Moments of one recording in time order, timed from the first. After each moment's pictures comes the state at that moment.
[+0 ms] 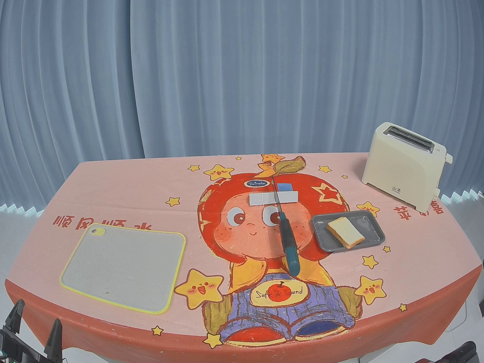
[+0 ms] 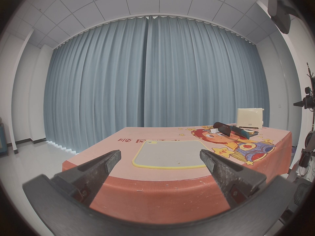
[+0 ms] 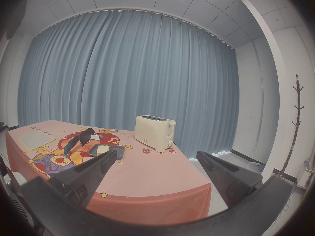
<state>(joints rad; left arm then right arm) 0.01 0.02 -0.02 0.00 -0.01 0.00 -0.12 0.32 -0.37 0.15 -0.07 -0.11</state>
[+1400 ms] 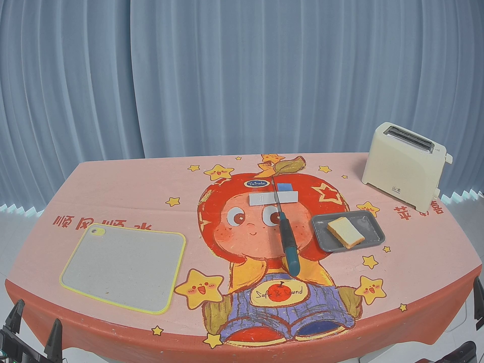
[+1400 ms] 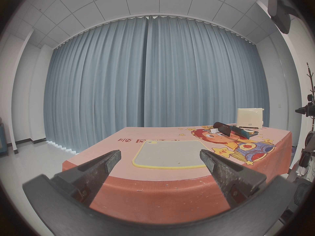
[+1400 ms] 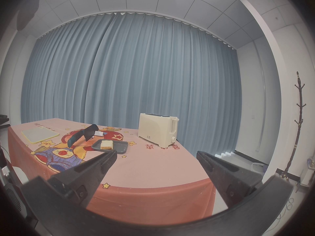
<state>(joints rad) 0.01 0.02 -0.02 0.00 -0.01 0.00 -0.09 0.17 -0.25 0.15 -0.06 -0.10</state>
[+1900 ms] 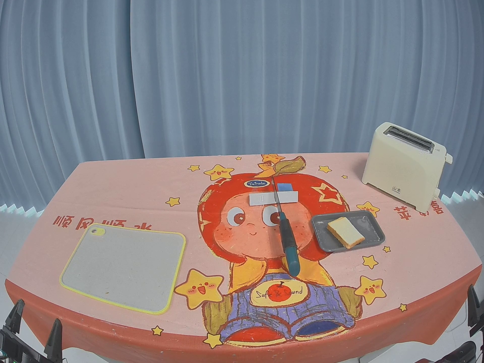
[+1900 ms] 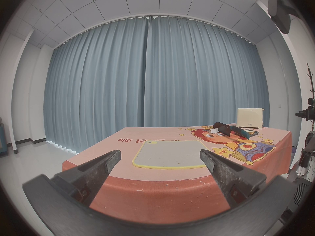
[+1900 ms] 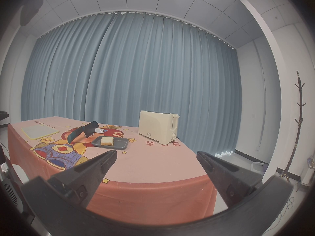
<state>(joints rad) 0.01 0.02 -0.02 0.00 -0.01 0.00 -0.09 0.12 -0.20 0.15 -0.06 -0.11</state>
